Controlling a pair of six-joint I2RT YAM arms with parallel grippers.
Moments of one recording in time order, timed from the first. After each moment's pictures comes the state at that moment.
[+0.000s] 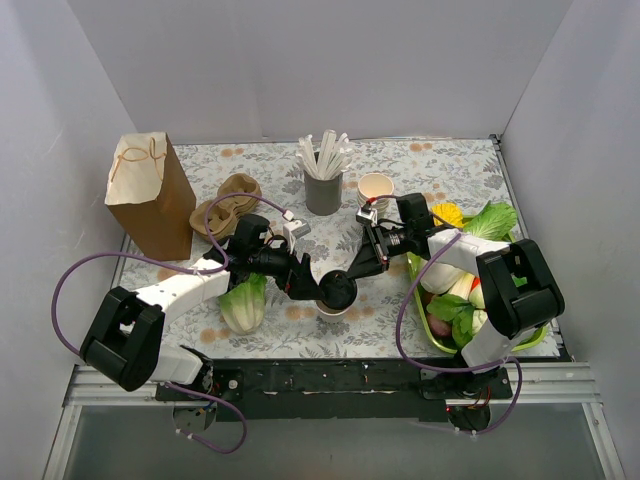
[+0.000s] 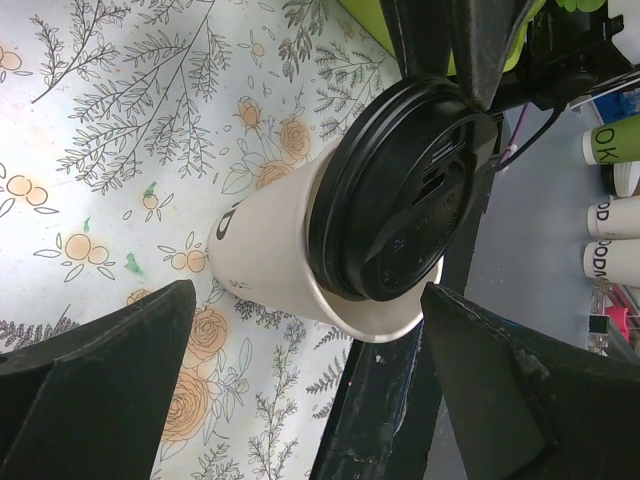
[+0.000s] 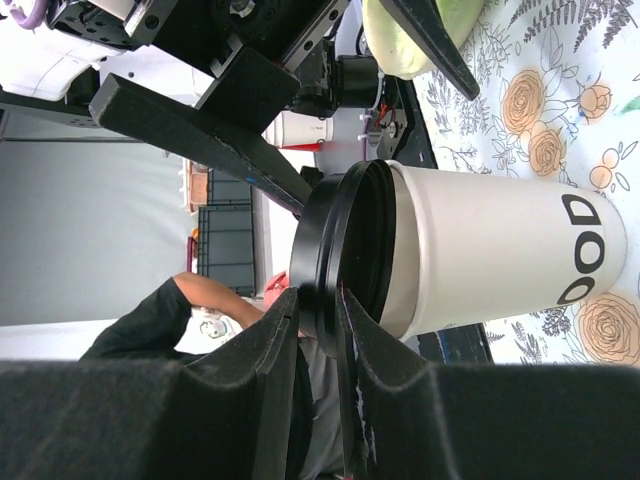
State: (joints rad) left arm -0.53 1.35 0.70 -0.05 0.87 -0.18; right arm 0.41 1.64 0.85 0.00 -1.40 0.66
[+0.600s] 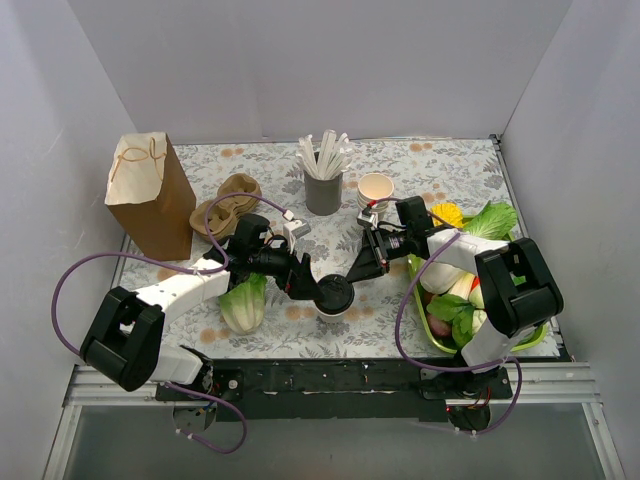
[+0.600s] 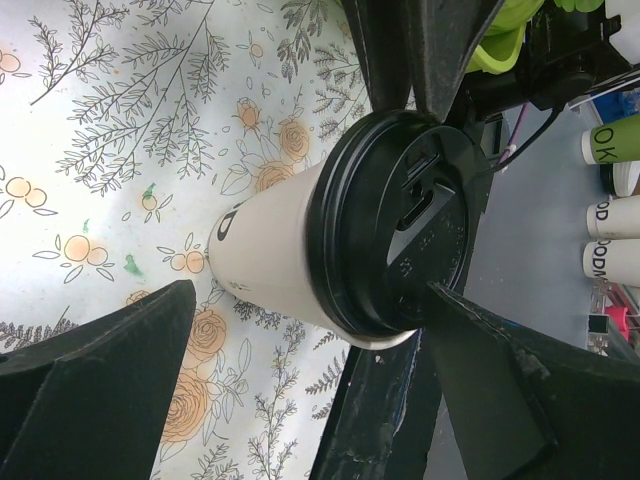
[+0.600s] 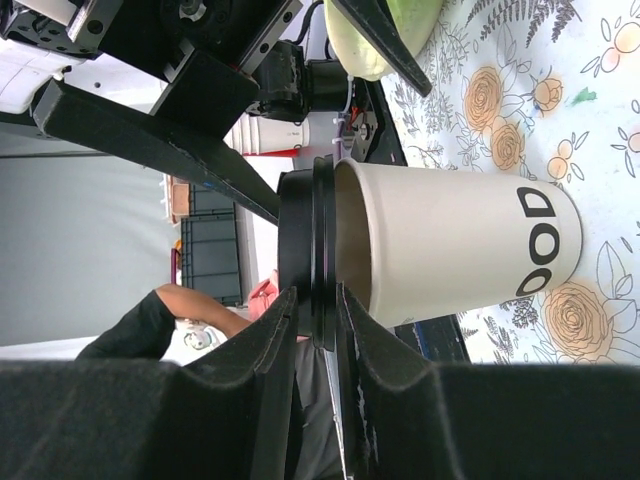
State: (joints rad) left arm -0.53 1.35 0.70 -0.05 0.87 -0.18; right arm 0.40 1.65 0.85 -0.09 -1.35 0.56
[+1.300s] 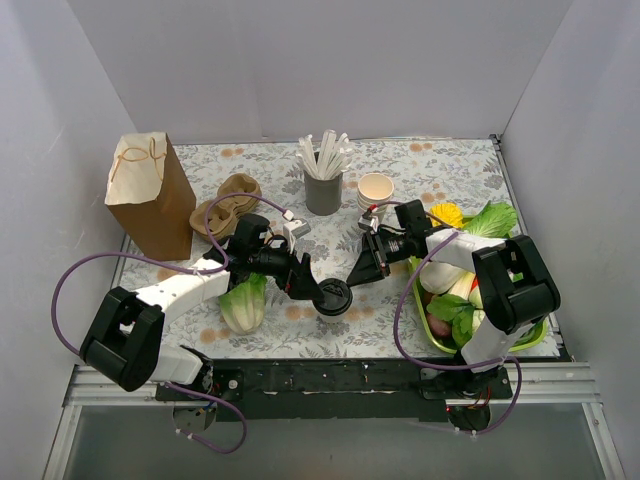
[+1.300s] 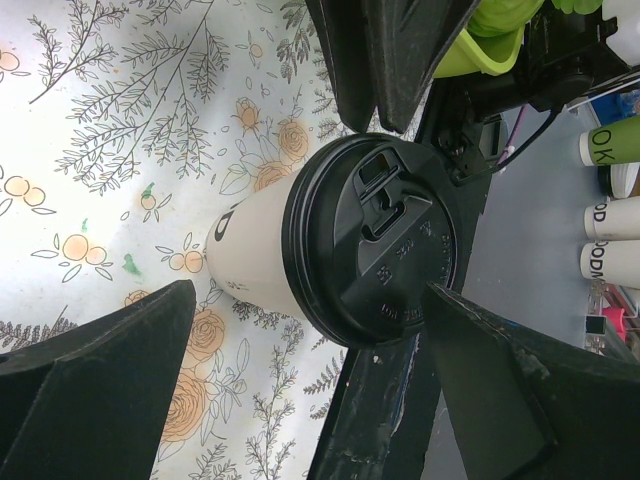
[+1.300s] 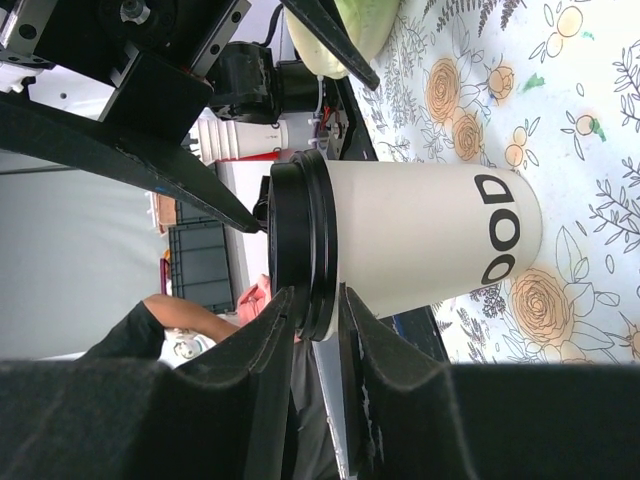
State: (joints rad) left arm -0.53 1.35 0.70 -0.05 0.87 -0.18; right arm 0.40 1.68 0.85 -0.16 -1.29 0.49
